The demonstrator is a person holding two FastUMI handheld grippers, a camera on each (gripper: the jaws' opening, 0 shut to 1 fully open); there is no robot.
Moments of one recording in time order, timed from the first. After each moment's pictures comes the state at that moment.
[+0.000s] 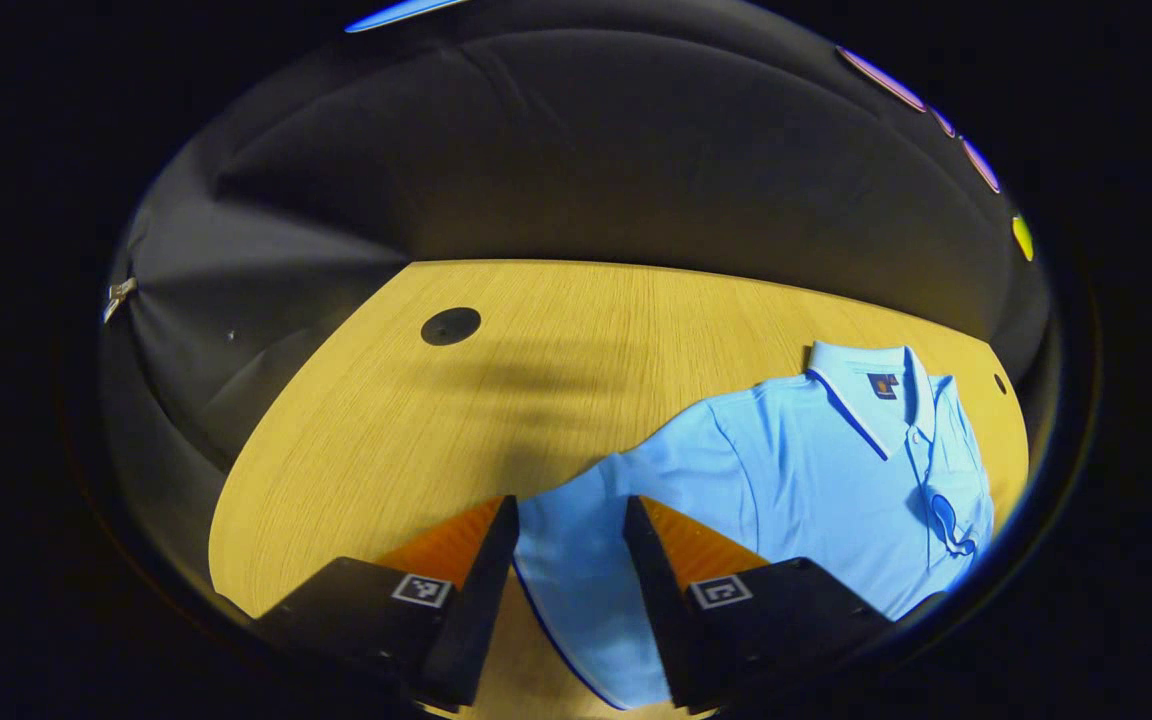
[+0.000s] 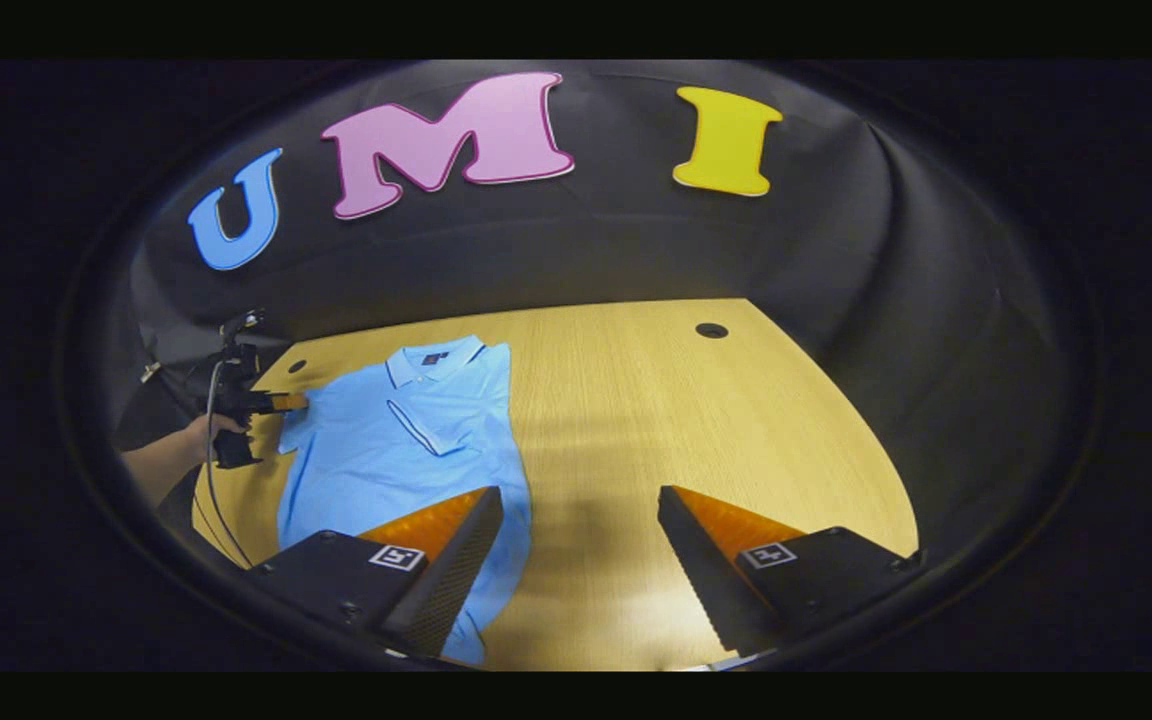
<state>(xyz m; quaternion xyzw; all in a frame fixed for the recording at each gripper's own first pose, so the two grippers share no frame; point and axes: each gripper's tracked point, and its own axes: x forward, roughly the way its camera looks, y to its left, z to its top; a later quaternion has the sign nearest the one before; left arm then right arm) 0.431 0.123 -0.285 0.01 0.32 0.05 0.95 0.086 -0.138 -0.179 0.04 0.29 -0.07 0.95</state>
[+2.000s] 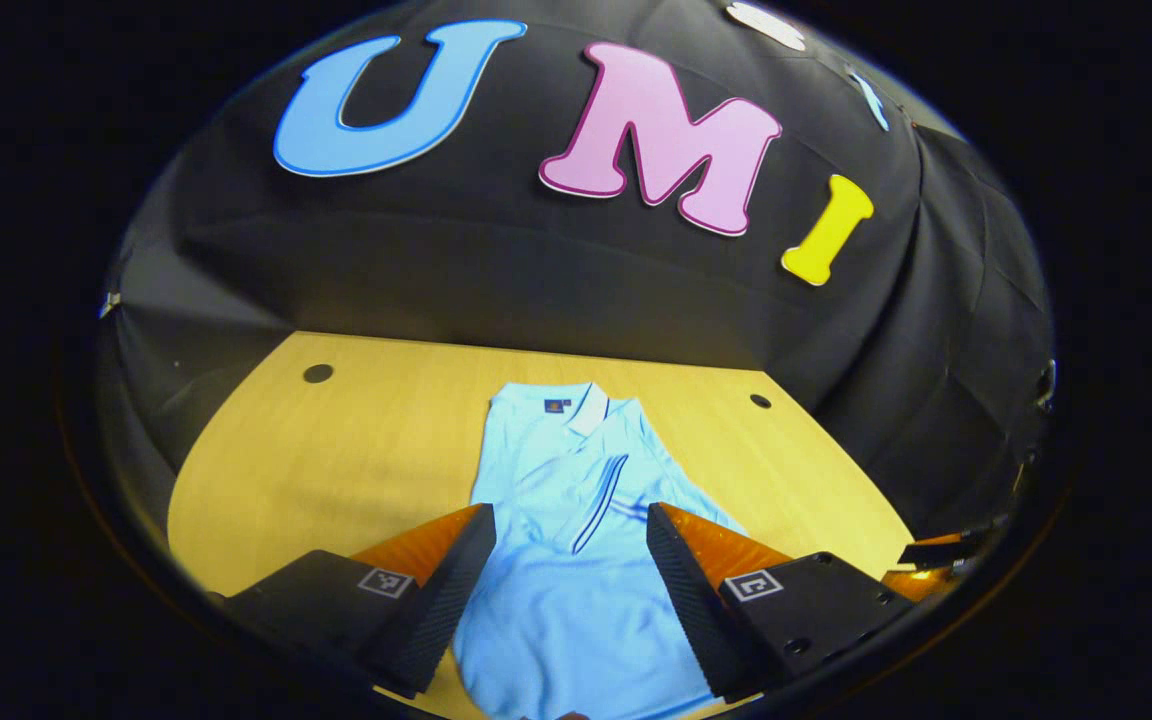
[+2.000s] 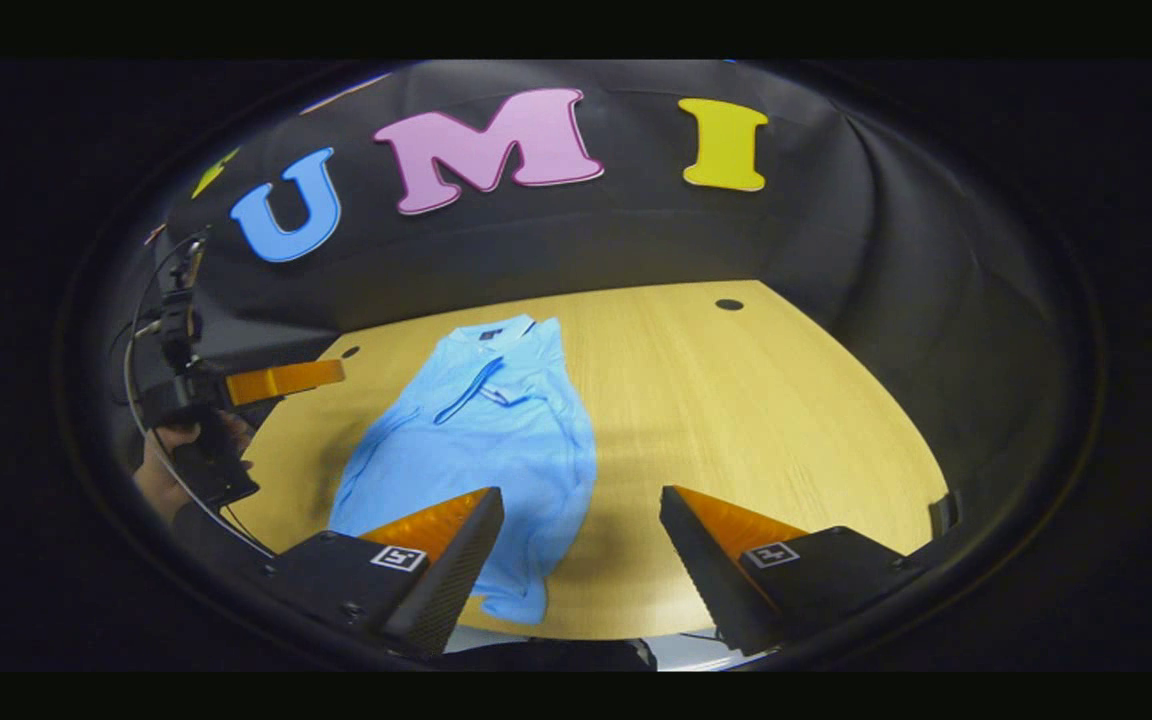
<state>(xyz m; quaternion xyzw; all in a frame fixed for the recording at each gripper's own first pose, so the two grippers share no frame) 0.184 -0.064 -0.161 -0.01 0.22 -0.15 0.96 -0.022 -0.064 -0.201 0.06 0.29 -0.04 0.96</state>
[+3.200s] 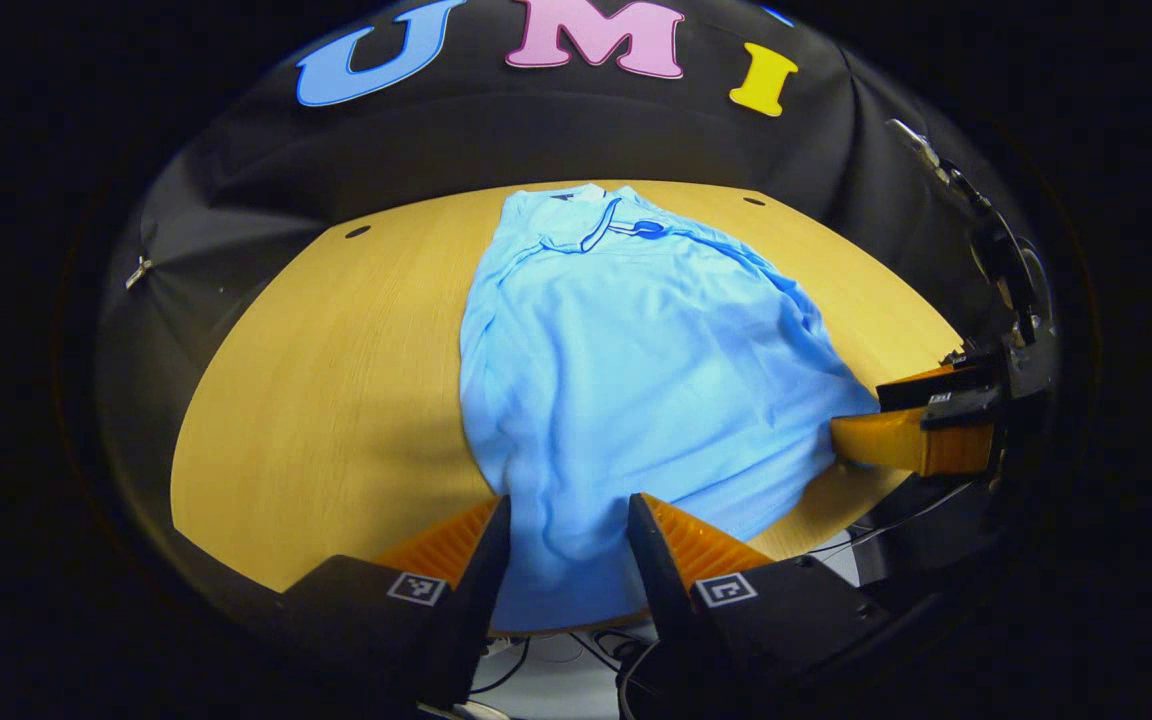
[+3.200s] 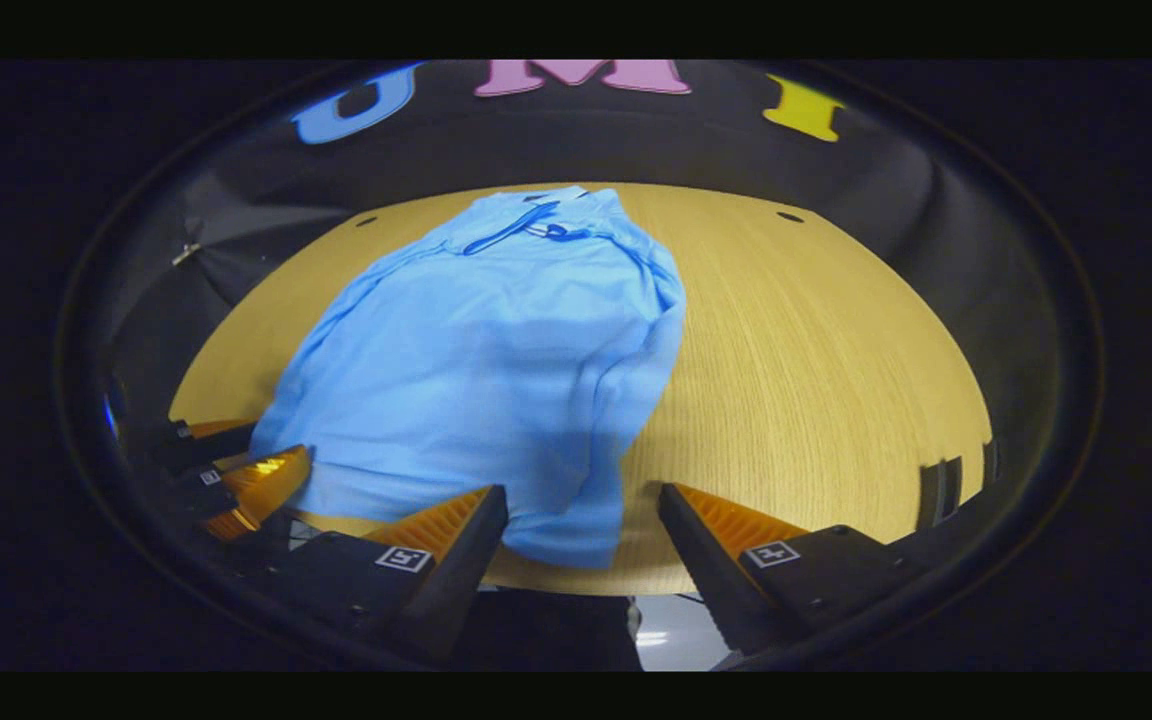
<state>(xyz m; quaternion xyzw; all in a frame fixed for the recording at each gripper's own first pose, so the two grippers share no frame) 0.005 -0.027 -0.353 0.09 0.35 -0.12 0.92 -0.066 0.000 -0.355 -0.03 0.41 -0.01 0.91</state>
